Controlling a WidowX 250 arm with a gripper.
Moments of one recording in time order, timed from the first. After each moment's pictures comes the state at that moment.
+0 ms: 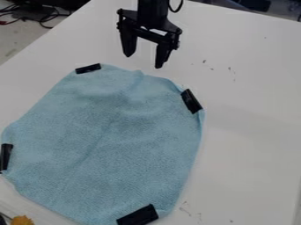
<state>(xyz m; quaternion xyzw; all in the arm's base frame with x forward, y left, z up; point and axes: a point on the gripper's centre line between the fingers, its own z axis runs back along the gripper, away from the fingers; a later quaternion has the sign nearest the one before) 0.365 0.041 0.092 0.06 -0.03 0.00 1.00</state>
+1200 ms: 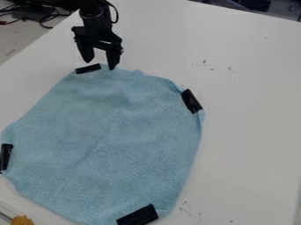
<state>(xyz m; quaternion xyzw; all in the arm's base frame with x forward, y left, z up) 0.395 0.166 0.029 0.03 -0.09 0.02 1.00</state>
